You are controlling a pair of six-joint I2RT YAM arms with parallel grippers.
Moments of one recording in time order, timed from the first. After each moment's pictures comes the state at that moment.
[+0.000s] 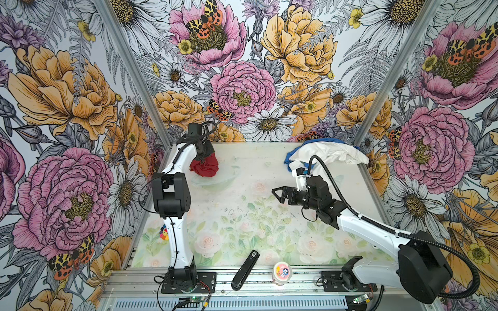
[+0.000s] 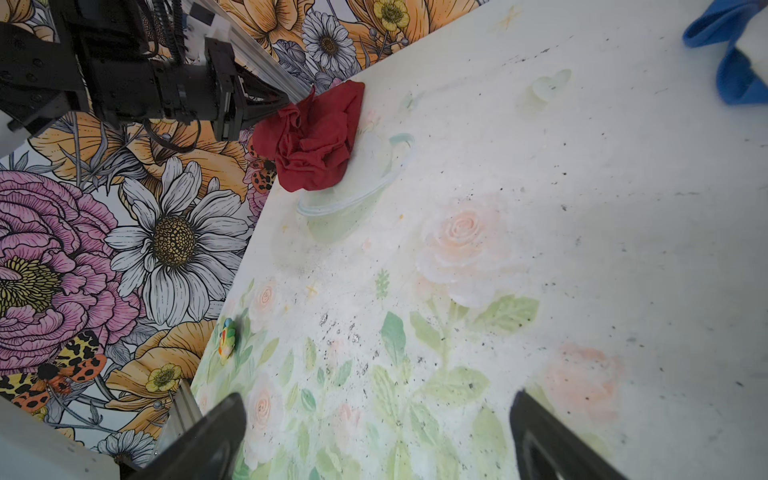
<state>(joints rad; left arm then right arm) -0.01 2.17 1.93 -0.70 0.11 -0.41 0.55 1.26 0.69 0.07 -0.31 0.64</state>
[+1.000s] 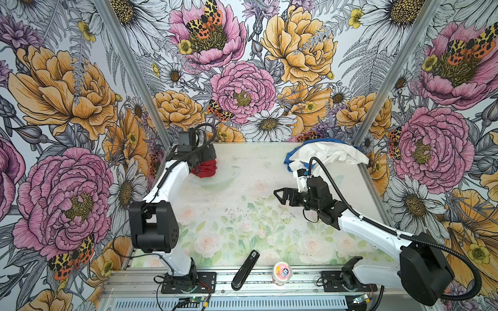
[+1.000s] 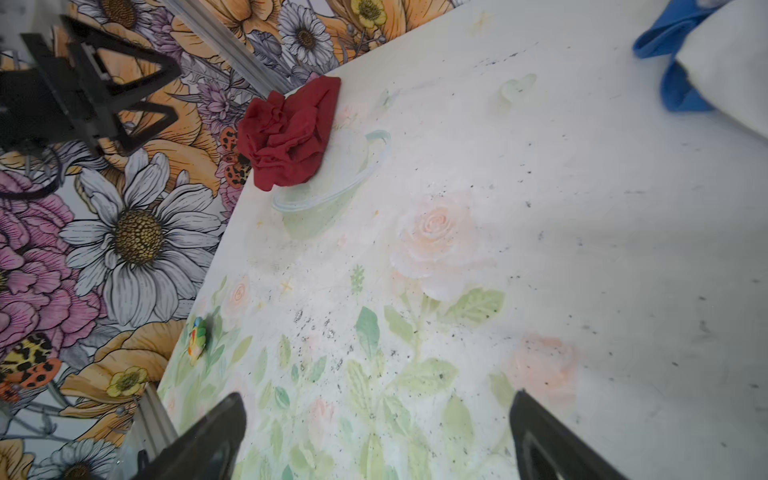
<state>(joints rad) -0.03 1.54 1.28 -0.40 -0.01 -0.28 0.52 1.23 0.69 -0.03 -0.20 0.56</state>
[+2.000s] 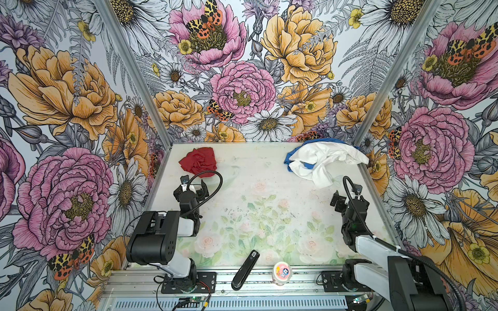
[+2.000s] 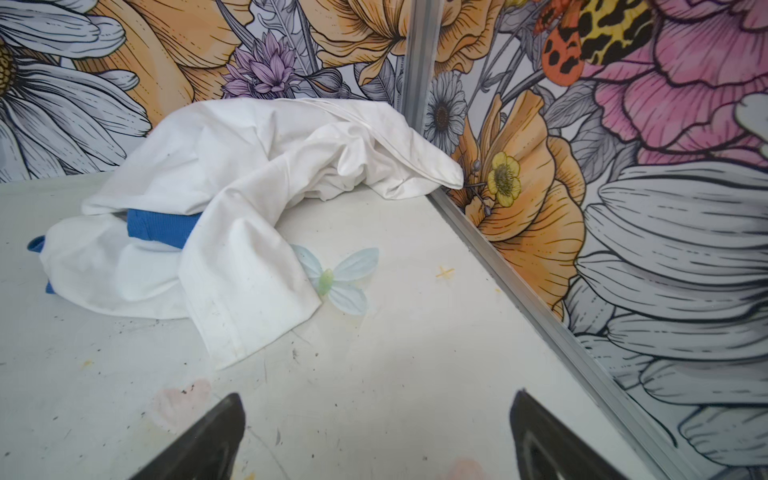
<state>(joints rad) -0.03 1.55 0.30 1.05 -0.27 -0.08 -0.03 1.17 0.17 0.68 0.27 0.05</state>
